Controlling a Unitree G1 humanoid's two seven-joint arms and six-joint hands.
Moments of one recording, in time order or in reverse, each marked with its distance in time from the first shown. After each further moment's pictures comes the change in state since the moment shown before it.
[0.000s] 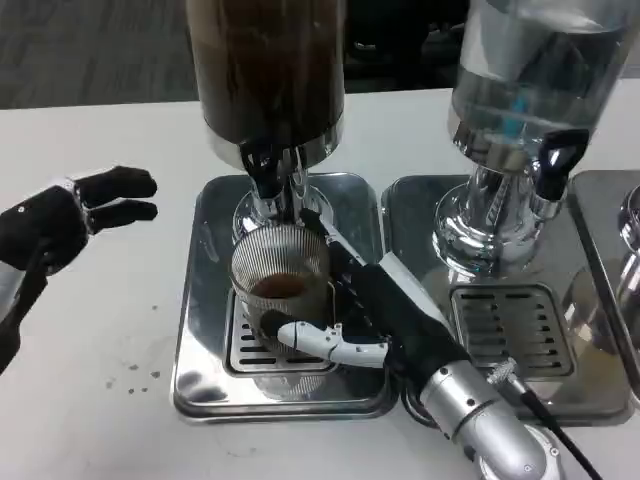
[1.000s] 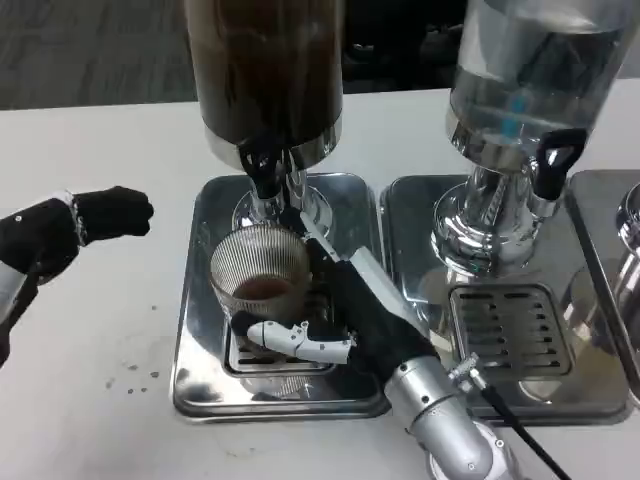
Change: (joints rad) left arm 0.001 0.030 0.005 0.034 0.031 0.000 0.002; right arm -0.054 0.064 0.078 0.053 -0.164 0.082 -0.180
